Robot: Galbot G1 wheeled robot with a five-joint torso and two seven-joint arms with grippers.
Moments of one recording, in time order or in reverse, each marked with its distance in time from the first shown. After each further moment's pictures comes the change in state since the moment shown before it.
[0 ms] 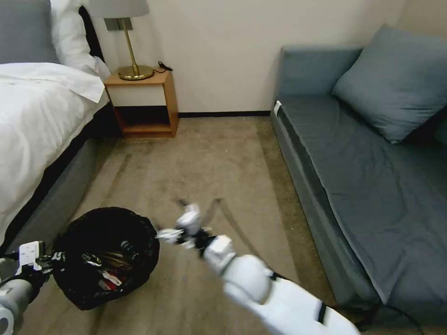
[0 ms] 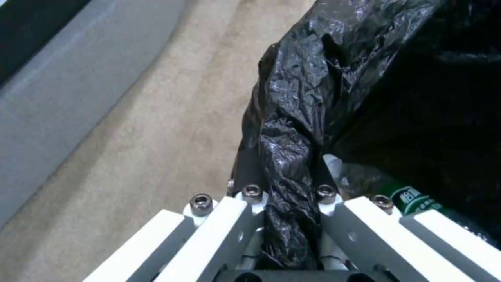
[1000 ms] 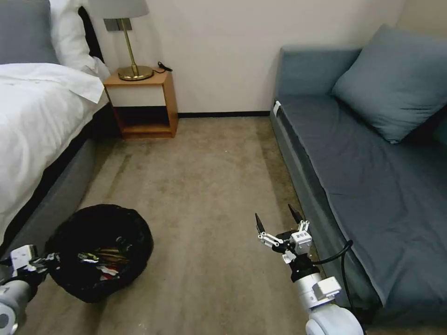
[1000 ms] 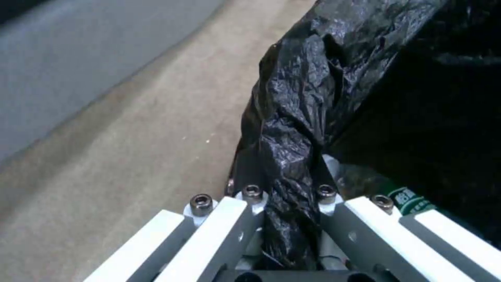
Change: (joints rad) left arm -0.122 0.016 -0.014 0.253 -0.159 -0.044 -0.076; right arm -0.531 0.114 0.516 0.125 -0.133 0.245 -0.046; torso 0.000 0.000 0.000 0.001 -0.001
